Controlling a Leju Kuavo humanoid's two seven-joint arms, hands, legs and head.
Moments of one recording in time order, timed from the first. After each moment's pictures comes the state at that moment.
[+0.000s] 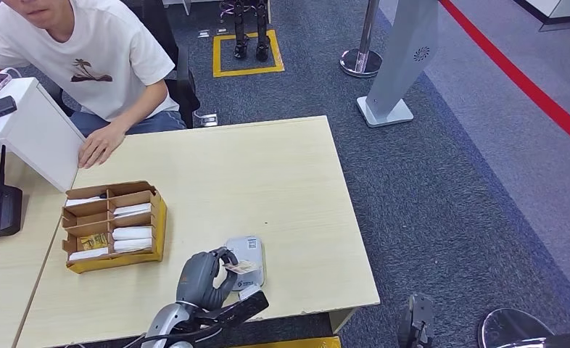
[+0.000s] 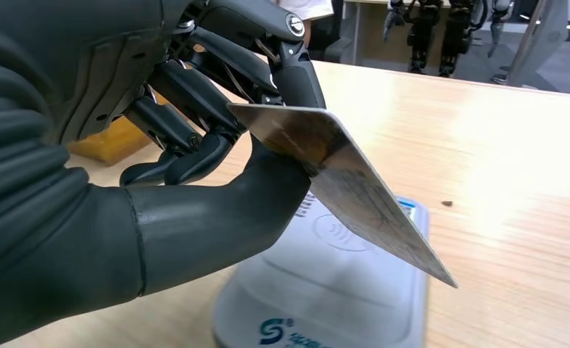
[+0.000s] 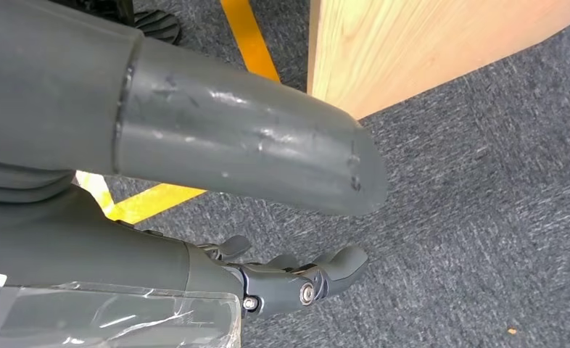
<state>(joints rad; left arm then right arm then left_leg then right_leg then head) -0.06 -0.03 -0.52 -1.29 -0.94 0.22 0.00 -0.20 0.12 -0.56 -0.35 0.27 -0.17 -0.37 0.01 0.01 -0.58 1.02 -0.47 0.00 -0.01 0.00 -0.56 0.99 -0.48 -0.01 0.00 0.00</state>
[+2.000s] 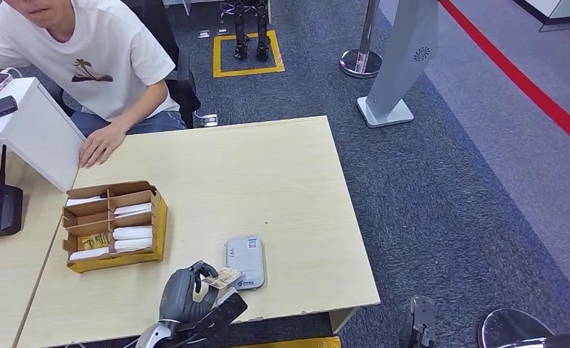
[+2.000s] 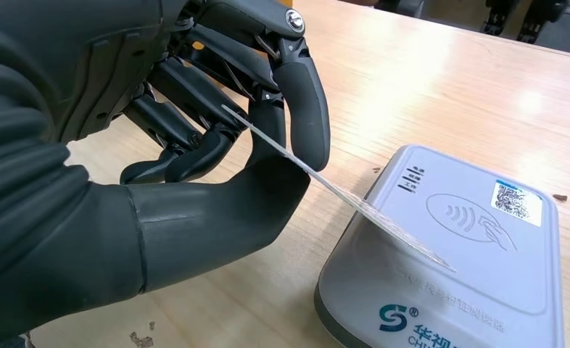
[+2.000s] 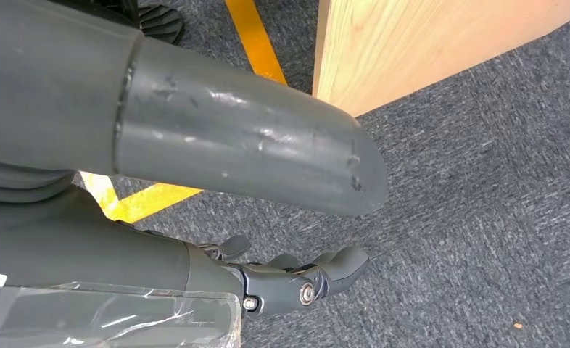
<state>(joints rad) 0.03 -0.03 -0.41 -1.31 -0.81 0.23 -0.02 -0.19 0.12 -0.56 -0.36 0.27 -0.18 -0.37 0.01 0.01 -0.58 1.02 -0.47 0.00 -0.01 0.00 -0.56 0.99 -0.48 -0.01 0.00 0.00</state>
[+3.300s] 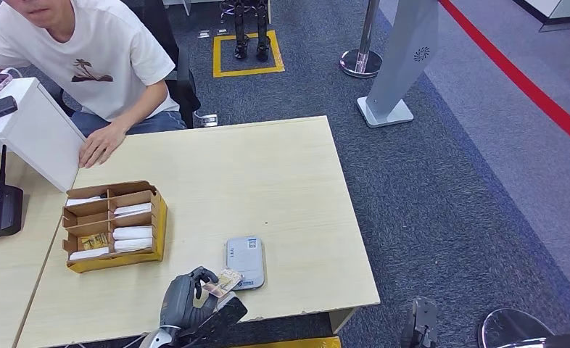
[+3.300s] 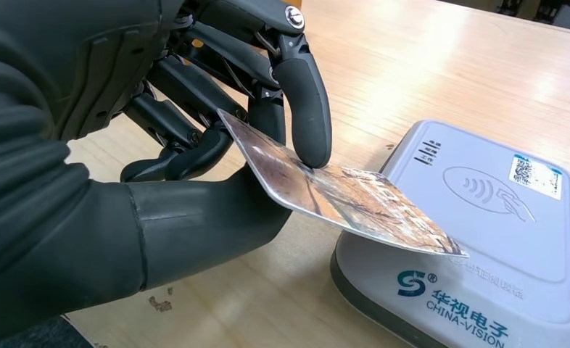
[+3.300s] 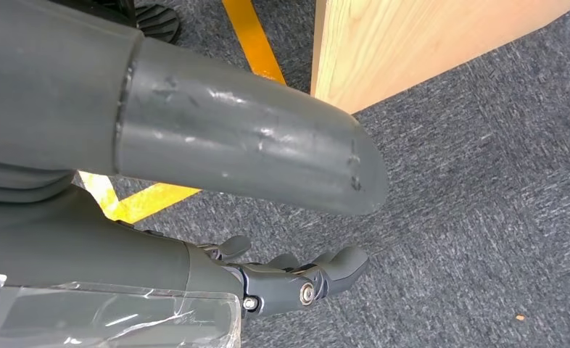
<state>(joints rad) 0.06 -0.04 -0.41 -1.30 -0.79 0.24 -0.02 -0.18 0.12 -0.56 -0.36 0.25 -0.19 -0.37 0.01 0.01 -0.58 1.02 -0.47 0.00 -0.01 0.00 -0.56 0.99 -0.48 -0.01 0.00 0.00</state>
